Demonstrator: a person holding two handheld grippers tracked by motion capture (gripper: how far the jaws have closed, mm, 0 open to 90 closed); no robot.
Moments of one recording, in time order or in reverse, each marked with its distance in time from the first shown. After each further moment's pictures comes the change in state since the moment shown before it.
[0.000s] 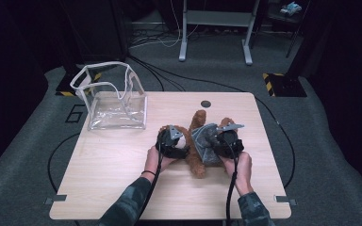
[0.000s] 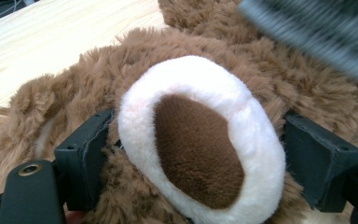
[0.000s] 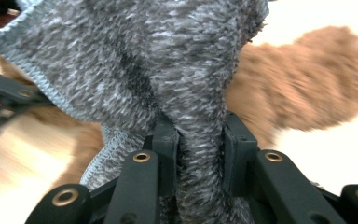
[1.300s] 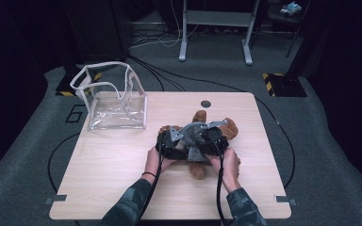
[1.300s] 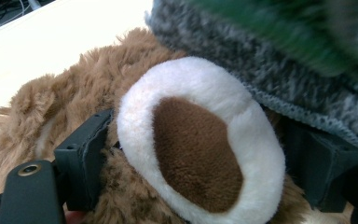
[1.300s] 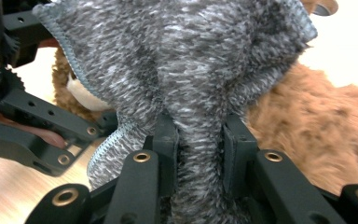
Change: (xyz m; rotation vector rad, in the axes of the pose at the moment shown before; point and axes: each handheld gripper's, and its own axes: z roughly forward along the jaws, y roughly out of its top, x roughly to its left) left arm -0.004 -0.003 -0.001 -0.017 0.019 0.007; right arm 0.035 0.021 0.018 0.014 0.084 -0.051
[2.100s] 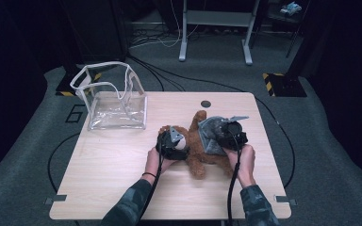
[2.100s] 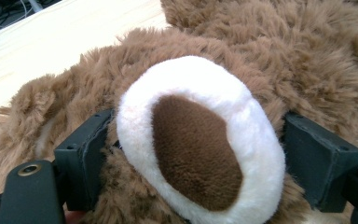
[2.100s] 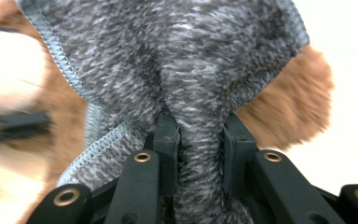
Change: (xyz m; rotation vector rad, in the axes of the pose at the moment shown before) left arm -0.001 -0.001 0.001 -0.008 0.006 0.007; right arm -0.056 -0.008 -0.018 0.005 -0.111 0.106
